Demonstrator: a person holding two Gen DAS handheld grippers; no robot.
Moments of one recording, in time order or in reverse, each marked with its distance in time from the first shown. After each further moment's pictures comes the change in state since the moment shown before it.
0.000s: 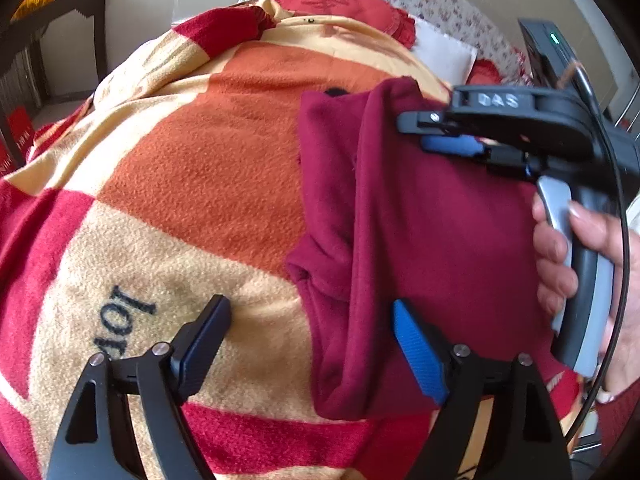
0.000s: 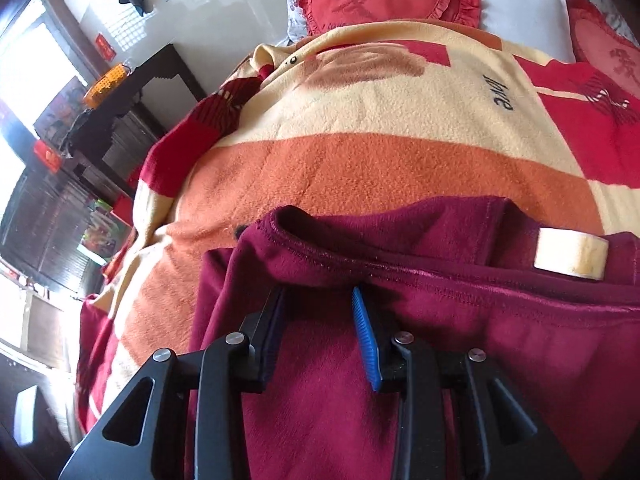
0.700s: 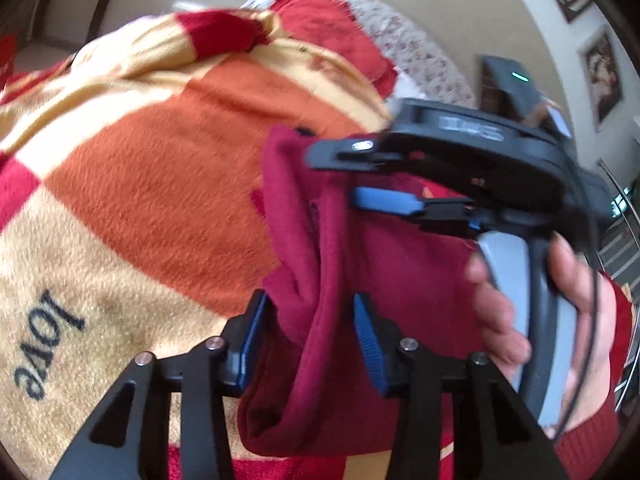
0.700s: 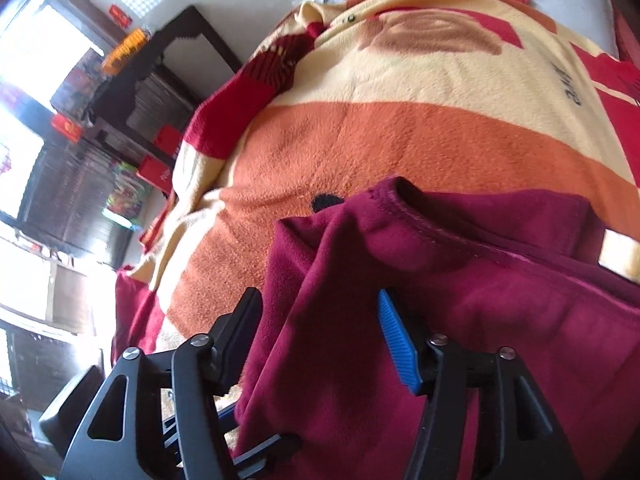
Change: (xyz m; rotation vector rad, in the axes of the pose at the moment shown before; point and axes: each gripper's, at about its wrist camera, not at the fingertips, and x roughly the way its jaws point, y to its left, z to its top) left arm -0.001 0.006 0.017 -0.173 -0.104 -0.279; right arm 0.017 0.045 0.011 -0.048 0.199 0.076
